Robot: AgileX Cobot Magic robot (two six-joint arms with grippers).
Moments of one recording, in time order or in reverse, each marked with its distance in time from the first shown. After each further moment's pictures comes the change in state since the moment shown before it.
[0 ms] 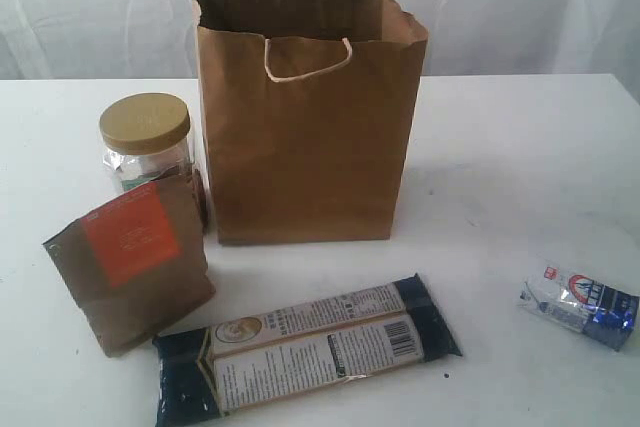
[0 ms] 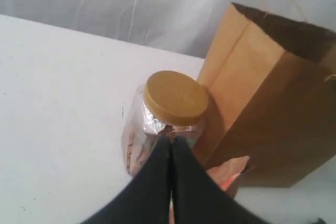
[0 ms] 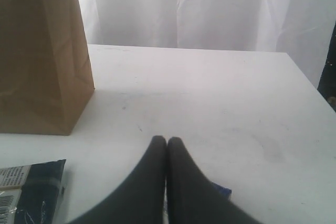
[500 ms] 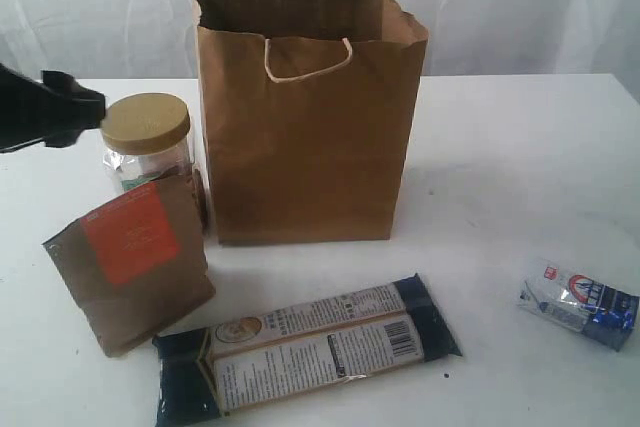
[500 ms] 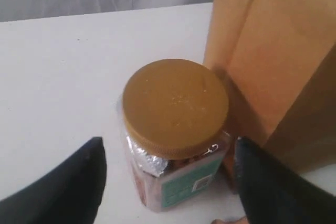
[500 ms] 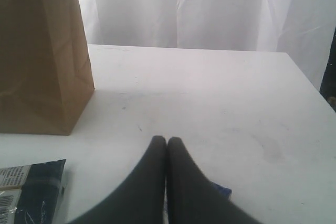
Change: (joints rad) left arm -0.063 0.626 -0.207 0.031 -0.217 0.253; right arm 0.000 0.000 0.000 0.000 0.000 0.000
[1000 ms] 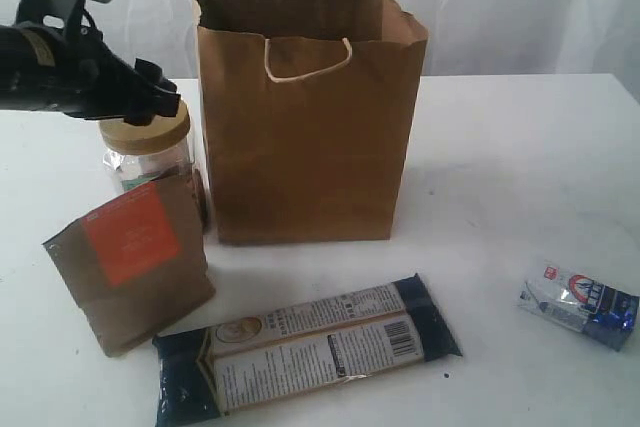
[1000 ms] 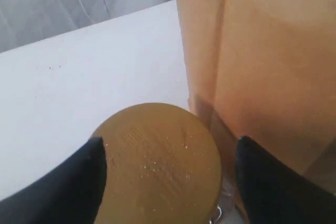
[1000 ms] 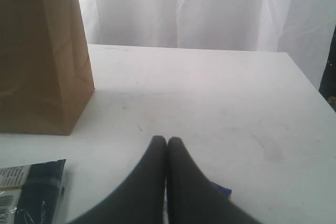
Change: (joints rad) left arm -0.053 0.289 -0.238 0.121 0.014 0.026; right arm 0.000 0.000 0.000 0.000 0.000 0.000
